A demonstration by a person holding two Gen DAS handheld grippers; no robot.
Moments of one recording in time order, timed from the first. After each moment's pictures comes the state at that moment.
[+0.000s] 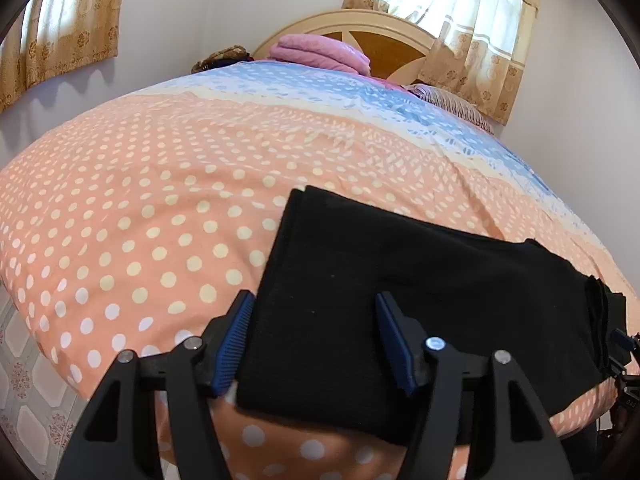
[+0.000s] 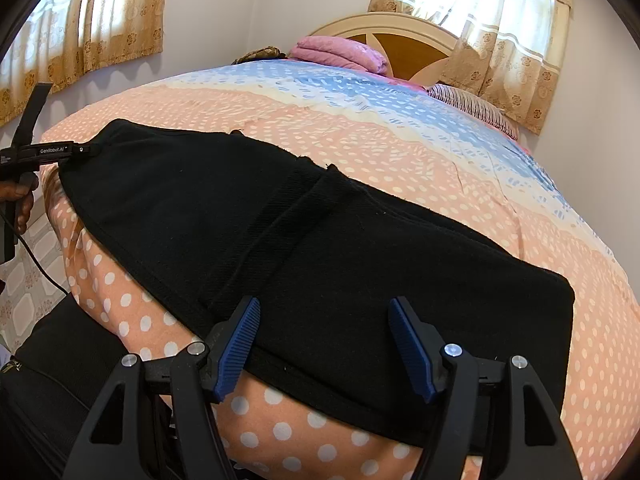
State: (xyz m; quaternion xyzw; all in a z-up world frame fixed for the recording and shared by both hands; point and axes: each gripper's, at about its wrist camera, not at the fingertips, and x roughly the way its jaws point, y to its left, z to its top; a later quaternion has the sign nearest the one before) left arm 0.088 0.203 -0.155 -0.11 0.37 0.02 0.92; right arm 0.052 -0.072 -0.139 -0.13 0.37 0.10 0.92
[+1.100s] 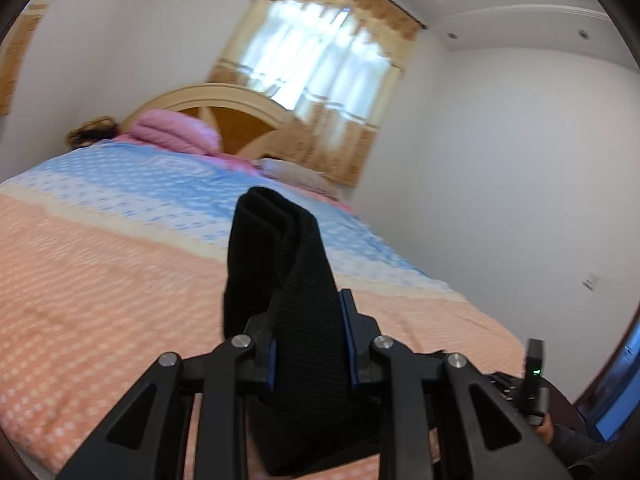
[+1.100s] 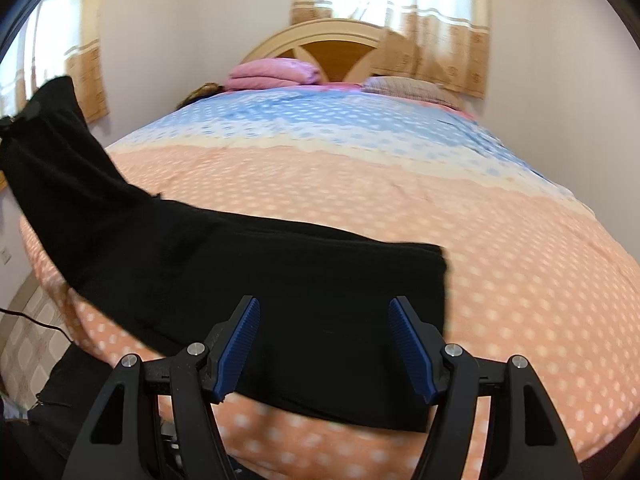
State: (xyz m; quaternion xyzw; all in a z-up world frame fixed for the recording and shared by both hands) left arm 0.060 0.076 0.003 -0.16 0.21 -0.24 0.94; right arm 0.033 -0.183 -0.097 -0.02 0.35 0.02 0.93
